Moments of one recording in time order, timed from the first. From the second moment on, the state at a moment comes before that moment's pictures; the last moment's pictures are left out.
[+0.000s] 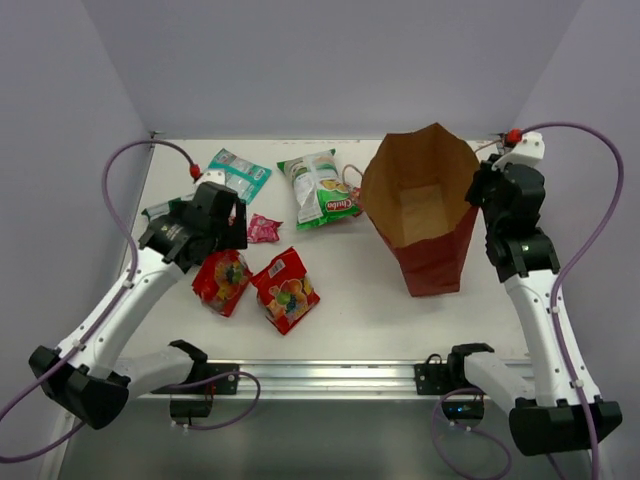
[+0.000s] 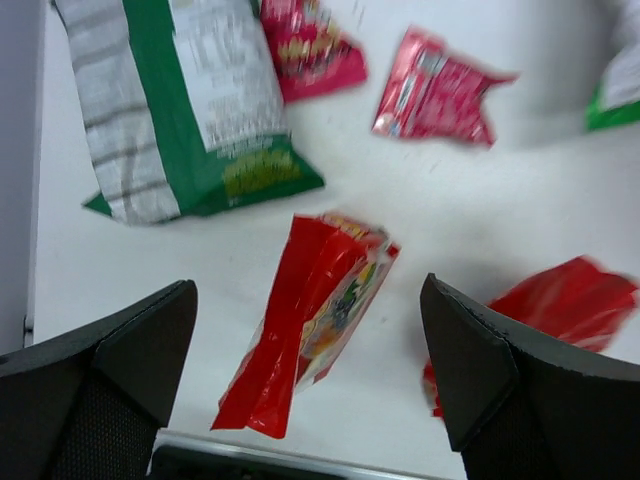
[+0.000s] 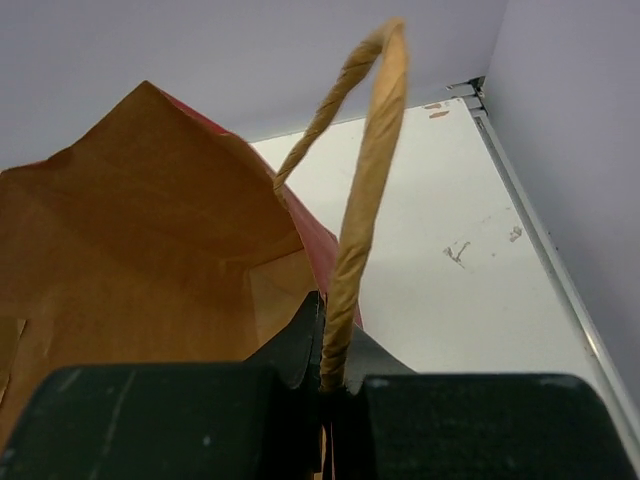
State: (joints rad) left arm -0.48 1.13 1.15 -1.01 -0.48 -0.42; right arm 0.11 0.96 1.10 -0.36 0.24 0.17
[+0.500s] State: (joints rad) left arm -0.48 0.94 1.47 -0.89 -0.61 -0.33; right arm -0.08 1.27 1.16 -0.21 0.08 0.39
